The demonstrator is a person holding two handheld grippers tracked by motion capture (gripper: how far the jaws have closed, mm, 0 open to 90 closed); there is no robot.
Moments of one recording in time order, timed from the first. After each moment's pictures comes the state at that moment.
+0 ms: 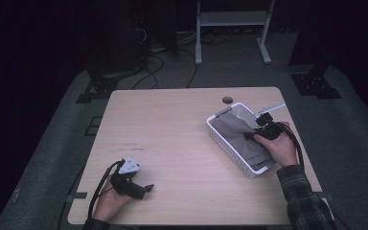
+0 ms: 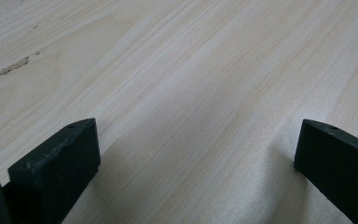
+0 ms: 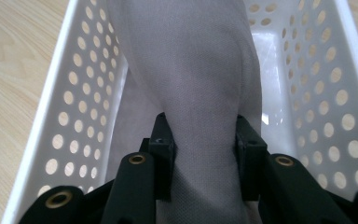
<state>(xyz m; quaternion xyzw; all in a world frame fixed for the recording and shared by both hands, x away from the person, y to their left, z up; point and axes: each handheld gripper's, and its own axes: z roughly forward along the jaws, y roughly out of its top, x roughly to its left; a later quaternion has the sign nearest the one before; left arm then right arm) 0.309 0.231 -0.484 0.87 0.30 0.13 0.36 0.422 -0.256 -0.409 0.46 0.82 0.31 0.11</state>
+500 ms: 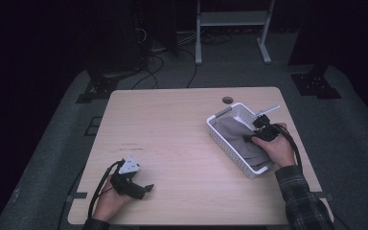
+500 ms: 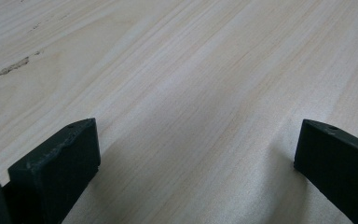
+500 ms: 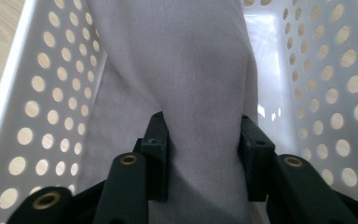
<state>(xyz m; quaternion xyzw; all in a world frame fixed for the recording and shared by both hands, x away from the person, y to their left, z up) 0.309 0.231 -0.484 0.87 0.30 0.13 0.36 0.426 -0.251 -0.420 0.46 0.83 0.28 0.12</state>
